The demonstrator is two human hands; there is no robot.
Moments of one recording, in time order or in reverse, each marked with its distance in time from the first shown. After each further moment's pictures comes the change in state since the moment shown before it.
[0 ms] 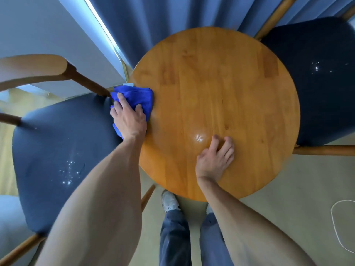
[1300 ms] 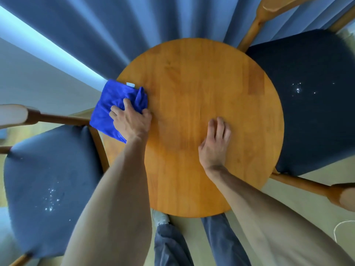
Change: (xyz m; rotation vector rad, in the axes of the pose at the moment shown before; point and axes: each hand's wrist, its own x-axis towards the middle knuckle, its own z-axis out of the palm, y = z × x) left_hand 0.012 0.175 0.045 0.254 0.039 -0.044; right_hand 0.202 0.046 -0.026 0.092 -0.066 -0.328
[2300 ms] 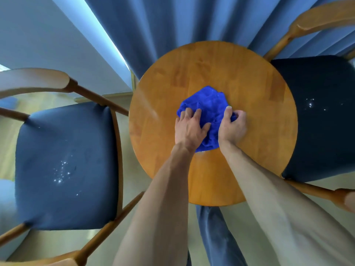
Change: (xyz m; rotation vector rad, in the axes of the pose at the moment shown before) left_hand -0.094 0.003 0.005 -0.161 -0.238 0.506; right_hand 0.030 -0.046 -0.014 0.613 0.239 0.443
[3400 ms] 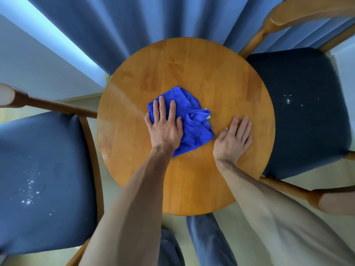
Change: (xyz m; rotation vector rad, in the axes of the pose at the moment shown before) left_hand 0.036 -0.004 0.041 0.214 0.062 -0.036; right_hand 0.036 0.078 -0.038 -0.676 0.017 -0.196
